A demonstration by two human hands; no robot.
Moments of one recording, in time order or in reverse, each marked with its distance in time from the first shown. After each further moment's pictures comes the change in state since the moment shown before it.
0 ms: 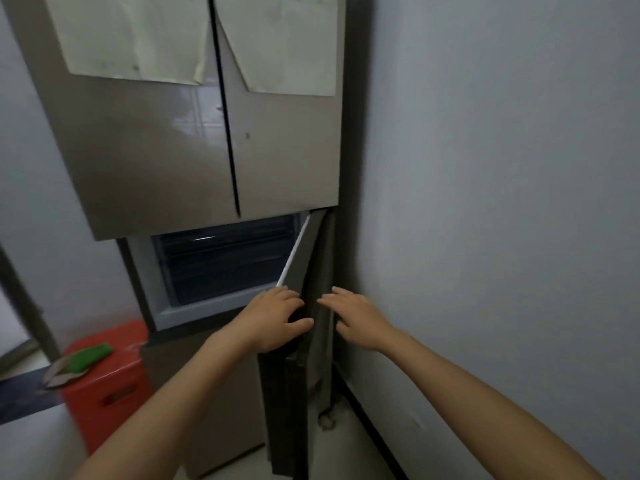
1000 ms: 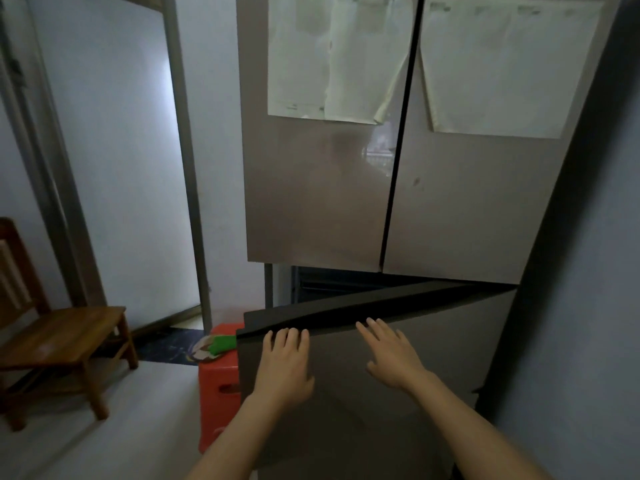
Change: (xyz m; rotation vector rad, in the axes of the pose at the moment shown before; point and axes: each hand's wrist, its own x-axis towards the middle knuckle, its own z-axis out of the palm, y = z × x) left_hand 0.011 -0.163 0.033 0.234 0.221 -0.762; right_hand 0.225 -0.058 0.055 -0.171 -0.235 -0.244
